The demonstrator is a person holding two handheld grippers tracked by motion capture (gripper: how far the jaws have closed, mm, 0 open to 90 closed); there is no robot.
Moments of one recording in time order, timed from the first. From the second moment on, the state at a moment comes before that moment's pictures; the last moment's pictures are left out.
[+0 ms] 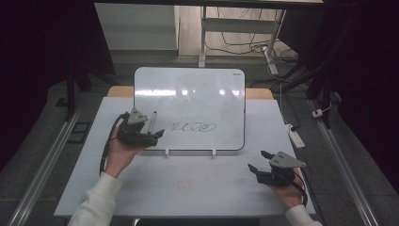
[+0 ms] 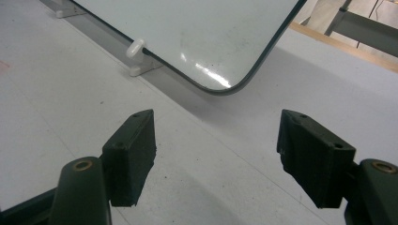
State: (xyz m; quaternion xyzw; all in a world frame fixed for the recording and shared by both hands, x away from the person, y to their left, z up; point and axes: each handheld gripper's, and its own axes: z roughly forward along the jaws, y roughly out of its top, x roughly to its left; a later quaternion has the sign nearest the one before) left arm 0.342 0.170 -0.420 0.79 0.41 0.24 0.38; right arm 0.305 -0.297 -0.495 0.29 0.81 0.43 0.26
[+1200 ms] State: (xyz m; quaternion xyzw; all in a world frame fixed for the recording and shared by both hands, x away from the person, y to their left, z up) left arm 0.389 0.157 -0.452 0.78 0.45 0.32 0.27; right arm 0.306 -0.294 -0.500 0.30 0.82 0.41 0.28
